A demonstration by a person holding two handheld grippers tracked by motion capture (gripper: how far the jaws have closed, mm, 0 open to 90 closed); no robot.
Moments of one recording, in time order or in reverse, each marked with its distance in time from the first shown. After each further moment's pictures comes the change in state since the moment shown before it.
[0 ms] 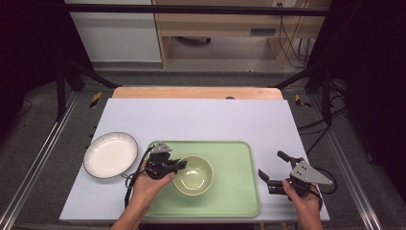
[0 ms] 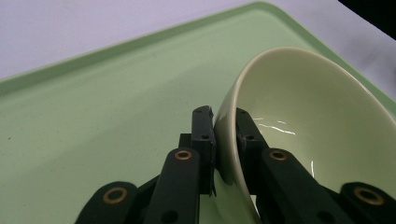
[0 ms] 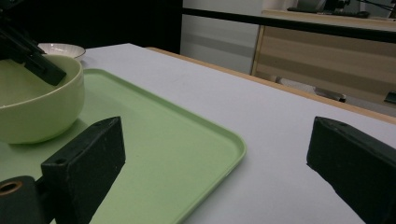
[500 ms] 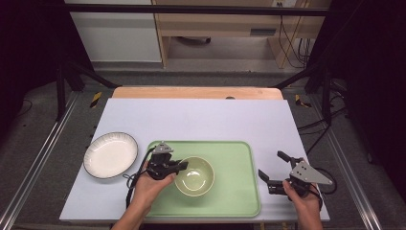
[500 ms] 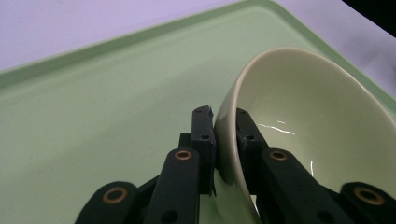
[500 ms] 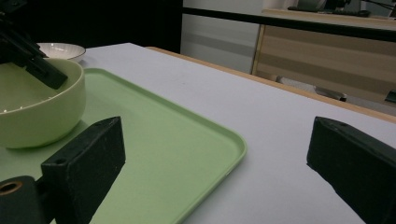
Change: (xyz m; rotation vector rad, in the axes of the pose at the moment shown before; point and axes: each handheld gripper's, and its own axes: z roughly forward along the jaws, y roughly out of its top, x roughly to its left) left arm -0.001 -0.002 0.005 0.004 -0.003 0.001; right arm 0.000 0.000 0.000 0.004 0.001 0.002
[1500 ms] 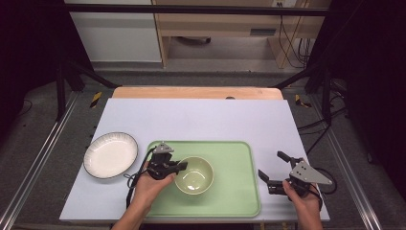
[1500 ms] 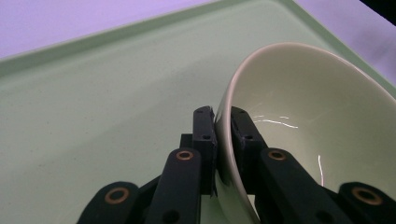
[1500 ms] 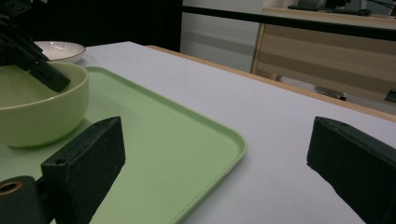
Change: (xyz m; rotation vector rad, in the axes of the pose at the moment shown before) left arm 0.004 -0.002 0.005 0.018 0.008 -0.019; right arm 0.000 0.000 0.000 0.006 -0.001 -0.001
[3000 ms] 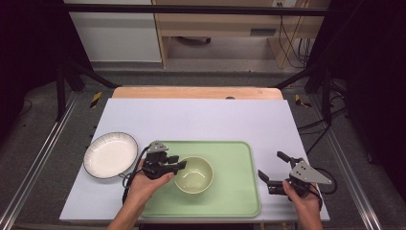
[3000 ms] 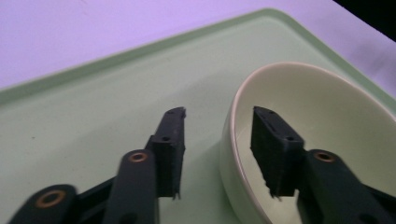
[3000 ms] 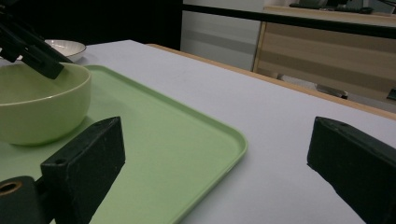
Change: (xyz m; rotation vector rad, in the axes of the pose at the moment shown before) left arm 0.007 0.001 -0.014 -0.065 0.007 0.011; right arm 0.000 -0.001 0.000 0.004 0.005 0.002
